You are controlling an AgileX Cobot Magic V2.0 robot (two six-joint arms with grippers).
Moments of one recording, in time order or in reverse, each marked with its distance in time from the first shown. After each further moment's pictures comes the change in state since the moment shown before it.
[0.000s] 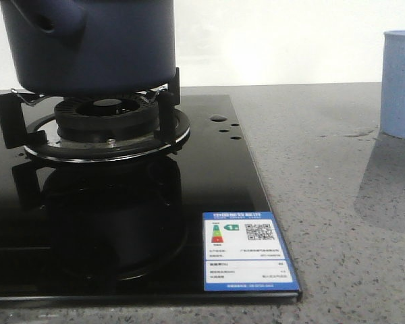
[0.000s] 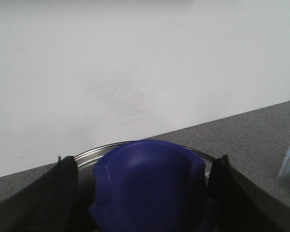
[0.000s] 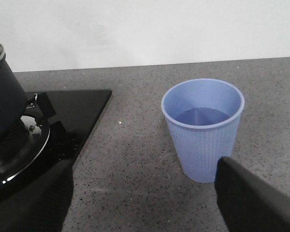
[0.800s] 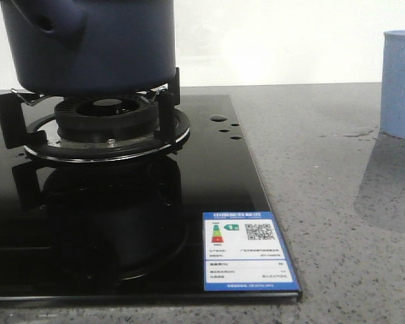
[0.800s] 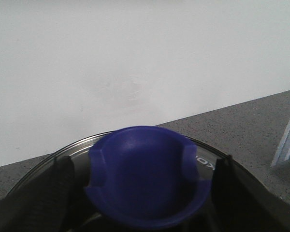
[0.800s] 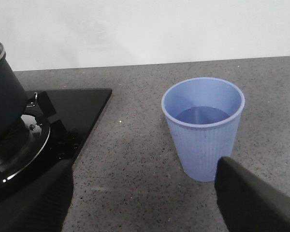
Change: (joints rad) left arm 0.000 -0.021 0.013 0.000 0.047 0.000; right arm 0.000 0.000 0.000 0.000 0.004 0.000
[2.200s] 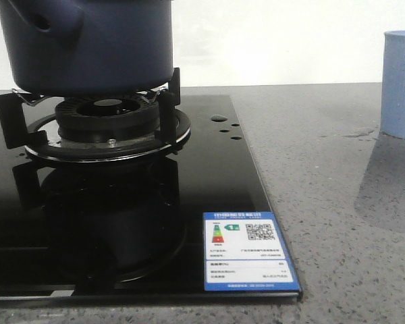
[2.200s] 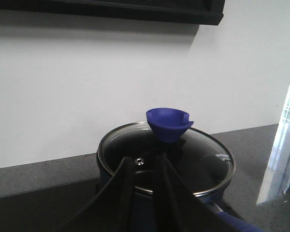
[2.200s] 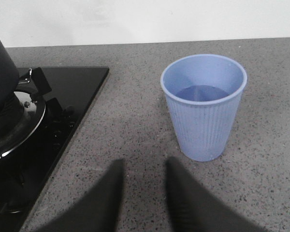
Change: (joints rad) left arm 0.146 -0.759 0.339 -0.019 0.262 0.000; right arm 0.000 -0.002 0.000 -0.026 0.067 0.000
